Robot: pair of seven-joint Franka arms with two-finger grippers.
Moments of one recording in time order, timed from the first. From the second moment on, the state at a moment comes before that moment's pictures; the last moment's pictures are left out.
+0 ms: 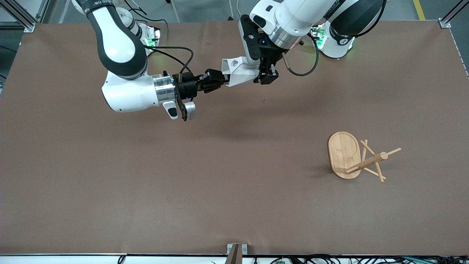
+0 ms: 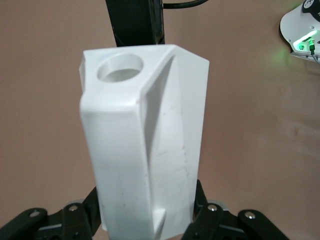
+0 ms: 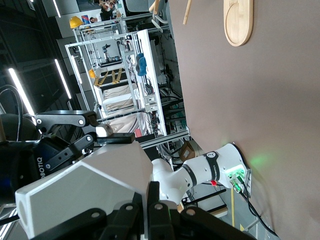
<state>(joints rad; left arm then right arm) 0.03 0.09 -0.78 -1.65 -0.24 1.92 0.65 0.51 0.22 -0.03 -1.86 1.50 1.81 -0.26</state>
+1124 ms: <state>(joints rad) 0.05 0.09 -0.78 -1.66 -0.24 1.97 0.72 0.41 0.19 -0.05 -1.81 1.34 1.81 -0.19</state>
